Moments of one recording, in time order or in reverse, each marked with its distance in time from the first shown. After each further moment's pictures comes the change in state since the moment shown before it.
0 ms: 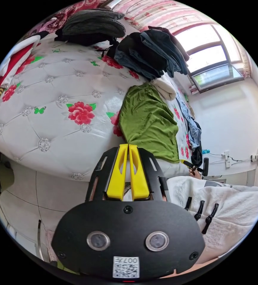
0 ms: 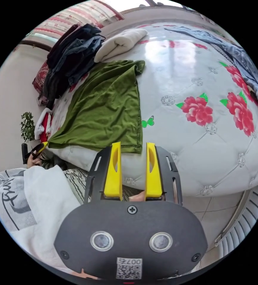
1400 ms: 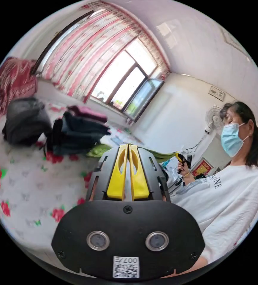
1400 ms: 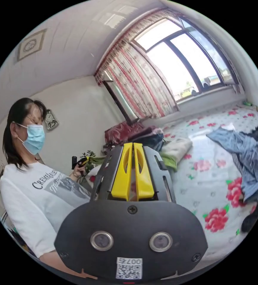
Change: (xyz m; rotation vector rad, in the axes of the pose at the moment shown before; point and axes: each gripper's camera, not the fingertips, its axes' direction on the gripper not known) left arm 0.136 -0.019 -0.198 0.411 0.359 0.464; right arm 0.060 0.118 -0.389 0.754 -0.439 -0.396
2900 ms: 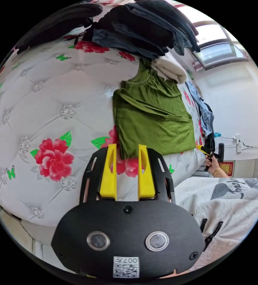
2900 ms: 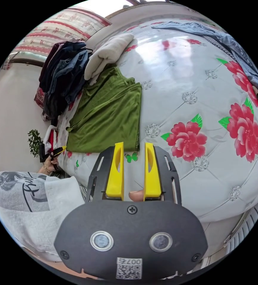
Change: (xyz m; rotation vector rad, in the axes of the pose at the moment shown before) left arm -0.170 0.137 0.325 -0.664 -0.207 -0.320; right arm 0.235 0.198 0.295 -0.664 0.375 0.517
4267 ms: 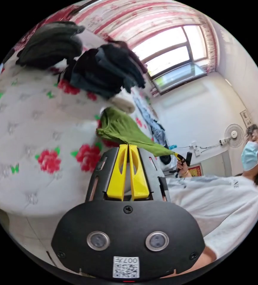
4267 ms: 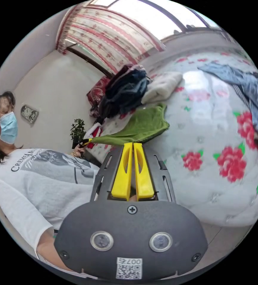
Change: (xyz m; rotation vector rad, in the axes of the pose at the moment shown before) left arm -0.056 0.126 -0.205 0.225 0.402 0.078; right arm -0.018 0.141 -0.286 0.178 -0.442 -0.399
